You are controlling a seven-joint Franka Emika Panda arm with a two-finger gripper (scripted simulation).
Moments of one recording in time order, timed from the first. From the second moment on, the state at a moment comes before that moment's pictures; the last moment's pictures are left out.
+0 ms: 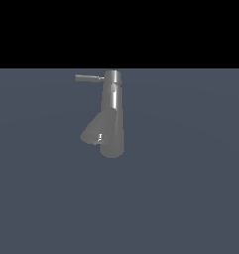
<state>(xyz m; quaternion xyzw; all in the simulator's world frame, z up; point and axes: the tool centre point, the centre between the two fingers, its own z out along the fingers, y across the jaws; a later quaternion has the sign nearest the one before) -0.244 -0.008 0.511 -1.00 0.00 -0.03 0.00</state>
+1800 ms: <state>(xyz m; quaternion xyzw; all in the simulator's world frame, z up) -0.170 0.004 0.501 -0.99 0.14 -0.02 0.03</state>
